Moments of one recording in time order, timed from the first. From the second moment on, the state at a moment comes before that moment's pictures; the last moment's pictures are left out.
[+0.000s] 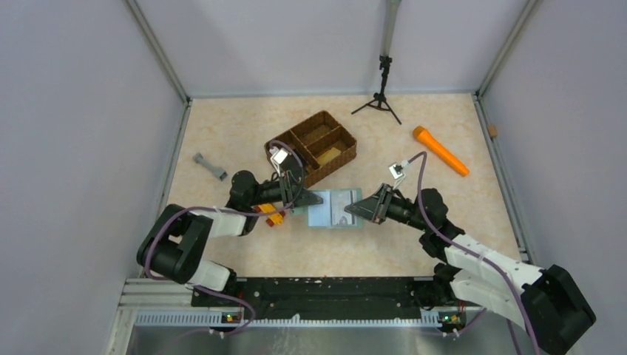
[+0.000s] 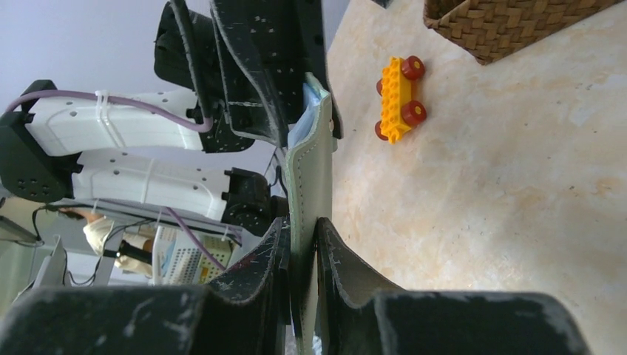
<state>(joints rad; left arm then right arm) -0.39 1.44 0.40 1.13 1.01 -1.14 0.61 0.91 0.27 0.61 -0.50 1.02</state>
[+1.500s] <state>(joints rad) -0.43 1.68 0.45 1.25 1.03 -1.17 0.61 0.79 0.32 0.21 -0.40 0.86</state>
